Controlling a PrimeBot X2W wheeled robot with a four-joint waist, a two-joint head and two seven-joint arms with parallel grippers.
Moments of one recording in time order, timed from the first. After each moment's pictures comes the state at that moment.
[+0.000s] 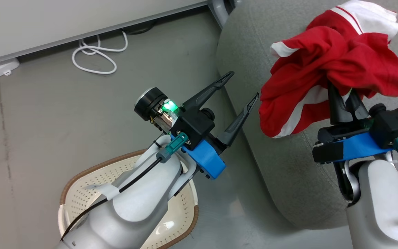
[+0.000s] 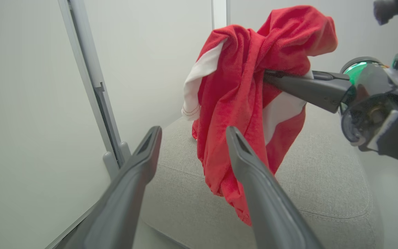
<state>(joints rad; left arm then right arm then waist) -0.74 0.11 -0.81 0.45 -0.32 -0.11 -0.26 -0.45 -0.05 -0.02 0.23 -0.02 0.13 -0.26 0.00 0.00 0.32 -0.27</state>
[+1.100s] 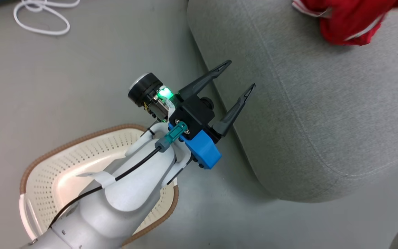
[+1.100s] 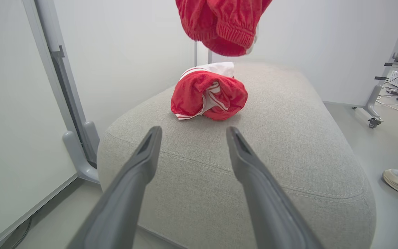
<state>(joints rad) -0.81 0.16 -0.86 0.44 -0.32 -0.11 -0.23 -0.77 -0.12 -0.22 0.09 0.02 0.13 -0.26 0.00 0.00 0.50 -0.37</state>
